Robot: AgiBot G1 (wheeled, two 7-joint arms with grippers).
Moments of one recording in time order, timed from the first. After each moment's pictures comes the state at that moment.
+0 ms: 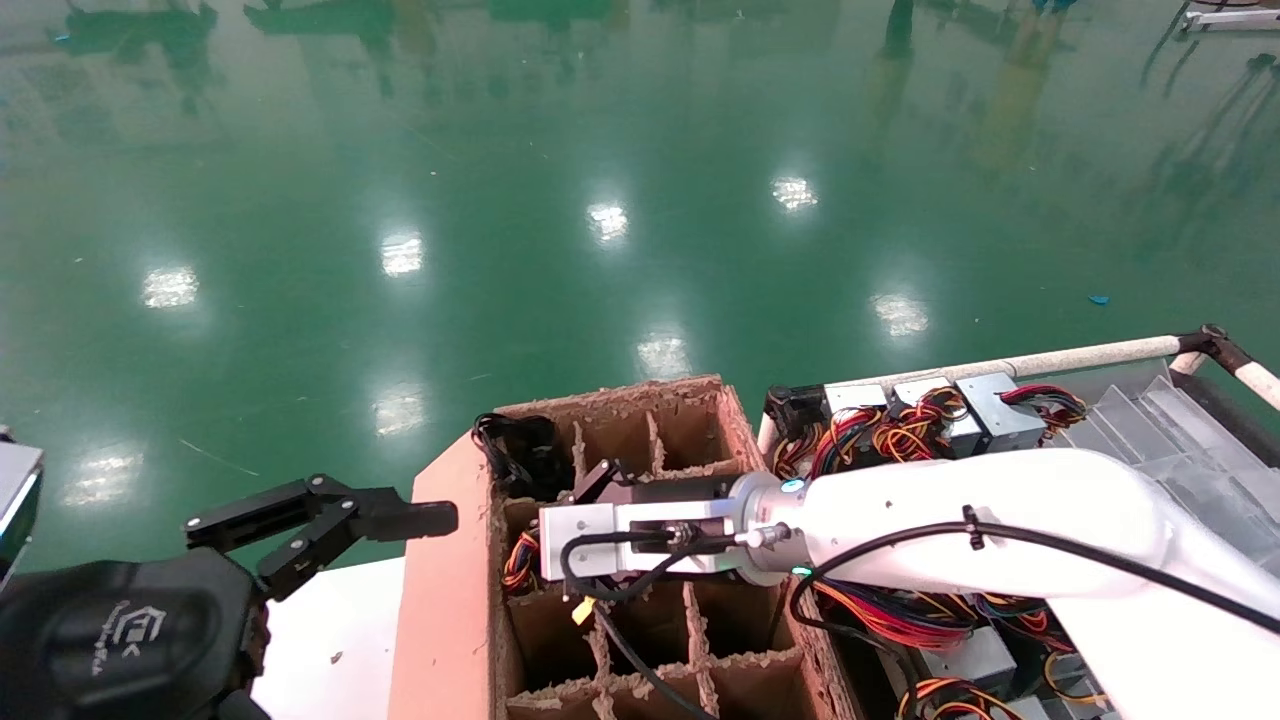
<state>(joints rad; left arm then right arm) -1.09 0.58 0.35 -1.27 0.68 1.47 -0.15 1.41 -1.23 -0.70 1.04 -1.74 -1.02 -0.10</state>
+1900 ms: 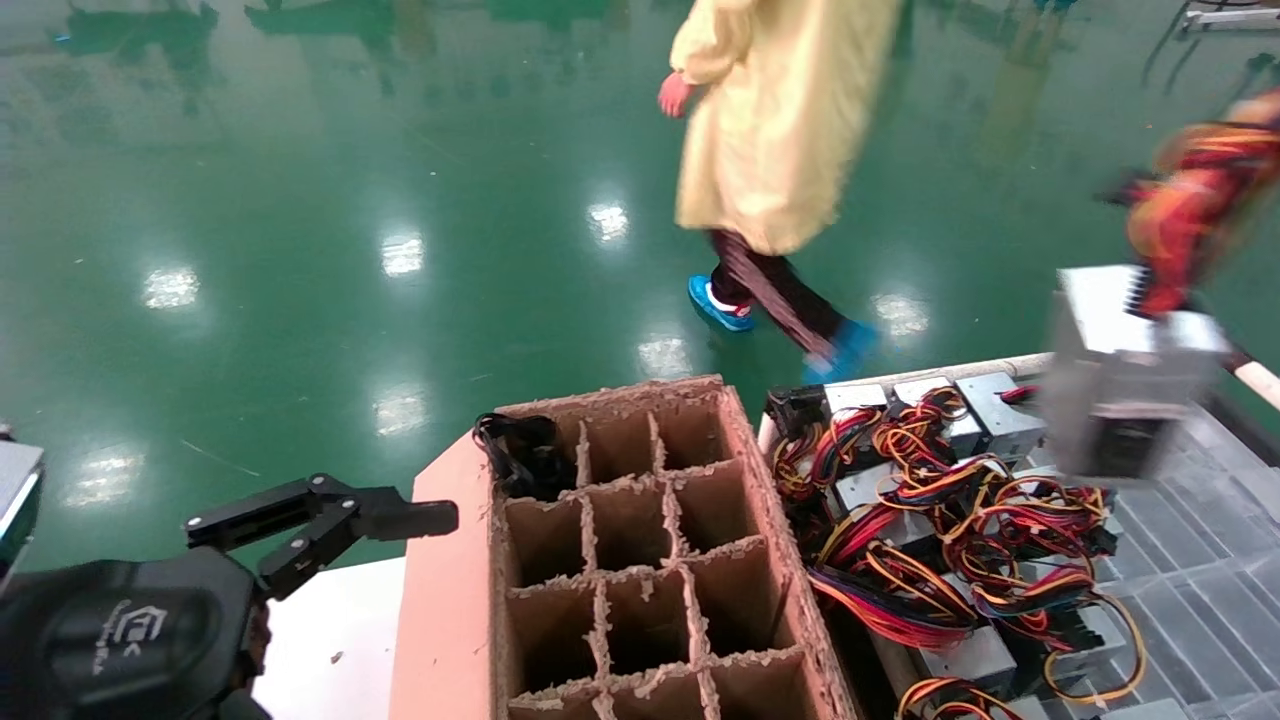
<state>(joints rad) -1.09 0.58 0.35 -1.27 0.68 1.47 -0.15 1.50 -0.38 -0.12 0.94 -1.12 -1.42 -0.15</state>
